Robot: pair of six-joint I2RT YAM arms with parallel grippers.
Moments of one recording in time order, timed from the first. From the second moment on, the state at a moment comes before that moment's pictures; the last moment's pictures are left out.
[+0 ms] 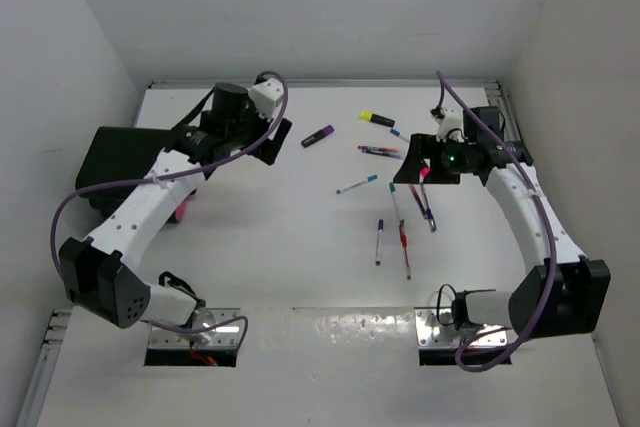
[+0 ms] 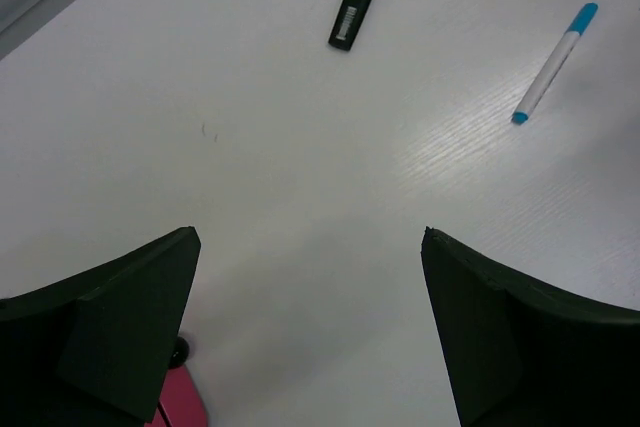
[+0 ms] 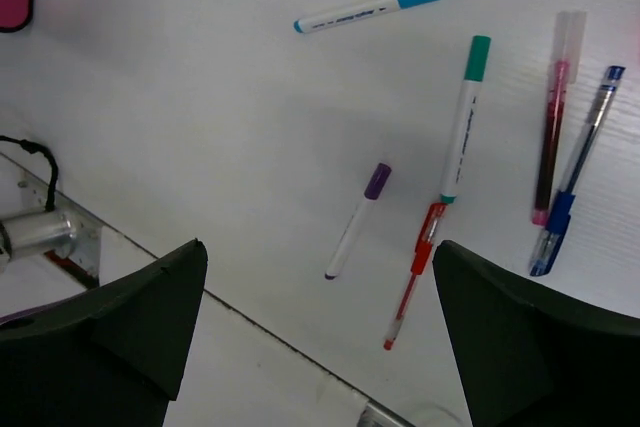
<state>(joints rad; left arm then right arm) -0.41 1.36 1.34 -0.55 0.01 0.20 0.05 1.28 1.09 -0.75 -0.52 0.08</state>
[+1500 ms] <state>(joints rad) 0.51 1.42 1.36 -0.87 0.34 0.33 0.87 2.84 2.17 0.47 -0.52 1.33</state>
